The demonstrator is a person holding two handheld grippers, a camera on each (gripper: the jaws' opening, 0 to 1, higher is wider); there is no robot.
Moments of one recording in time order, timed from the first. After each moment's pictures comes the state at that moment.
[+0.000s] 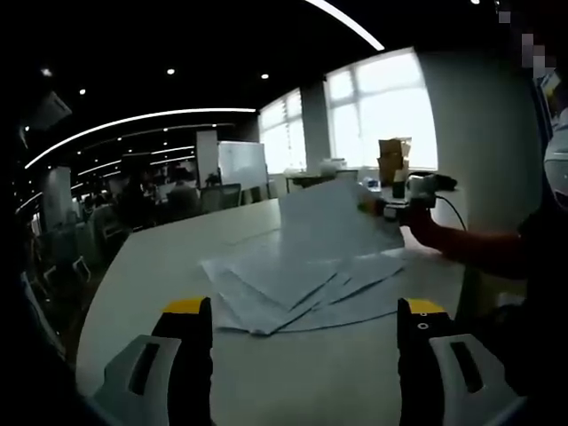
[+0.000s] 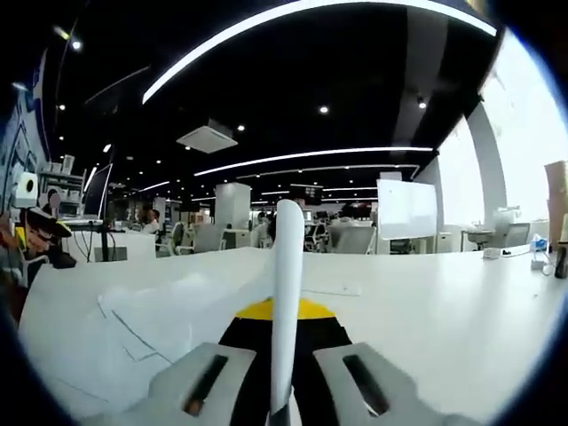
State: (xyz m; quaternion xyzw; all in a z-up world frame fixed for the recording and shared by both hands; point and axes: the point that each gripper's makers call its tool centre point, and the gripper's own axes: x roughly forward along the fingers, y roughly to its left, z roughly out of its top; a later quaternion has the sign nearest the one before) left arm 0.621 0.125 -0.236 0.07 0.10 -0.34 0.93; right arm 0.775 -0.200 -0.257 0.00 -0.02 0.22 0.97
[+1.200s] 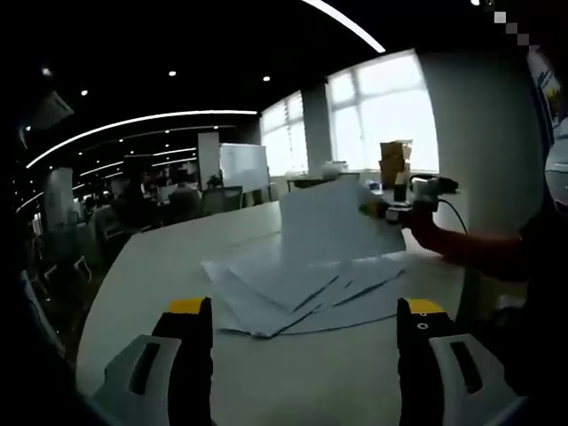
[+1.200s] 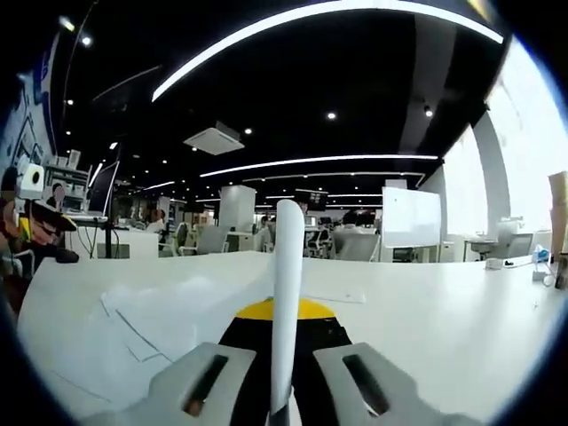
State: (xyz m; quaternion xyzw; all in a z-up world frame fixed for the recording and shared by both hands) left arm 0.621 0.127 -0.232 0.07 0.09 -0.34 0.93; right arm 0.769 -0.193 -0.251 -0.02 -0.04 0.23 0.97
